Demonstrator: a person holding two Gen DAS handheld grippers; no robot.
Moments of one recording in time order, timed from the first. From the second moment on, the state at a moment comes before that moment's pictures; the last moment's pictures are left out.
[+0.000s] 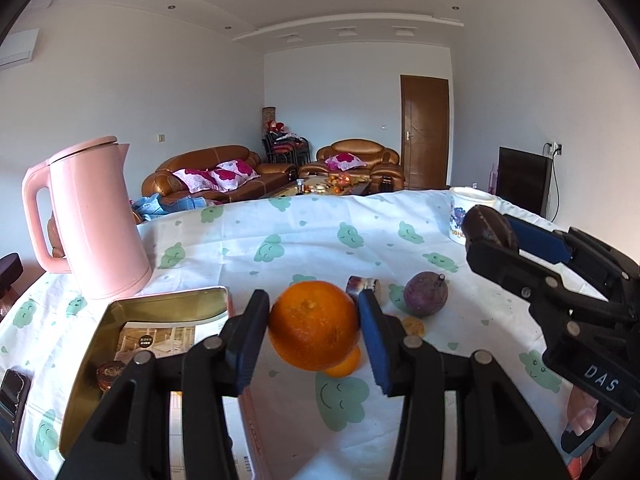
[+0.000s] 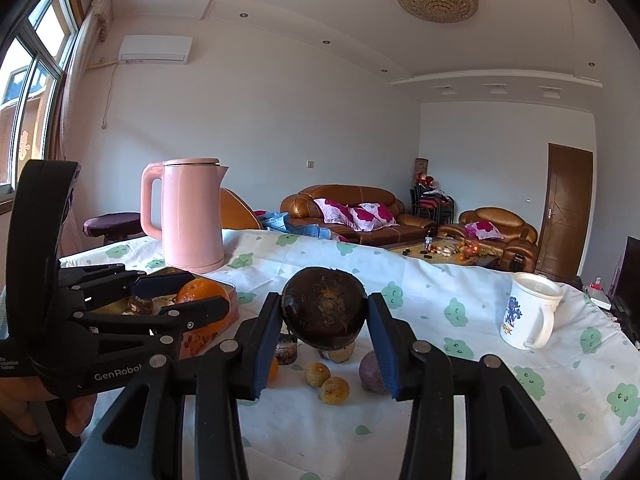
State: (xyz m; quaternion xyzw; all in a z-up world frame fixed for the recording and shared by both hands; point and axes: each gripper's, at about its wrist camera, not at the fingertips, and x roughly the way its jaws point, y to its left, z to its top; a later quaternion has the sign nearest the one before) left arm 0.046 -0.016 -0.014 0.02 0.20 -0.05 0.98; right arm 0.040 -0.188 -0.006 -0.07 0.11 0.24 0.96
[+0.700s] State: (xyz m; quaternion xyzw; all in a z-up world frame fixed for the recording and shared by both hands) left arm 0.039 0.044 -0.014 -0.02 0.21 0.00 0.98; right arm 0.047 -0.120 0.001 -0.10 0.12 0.31 0.94
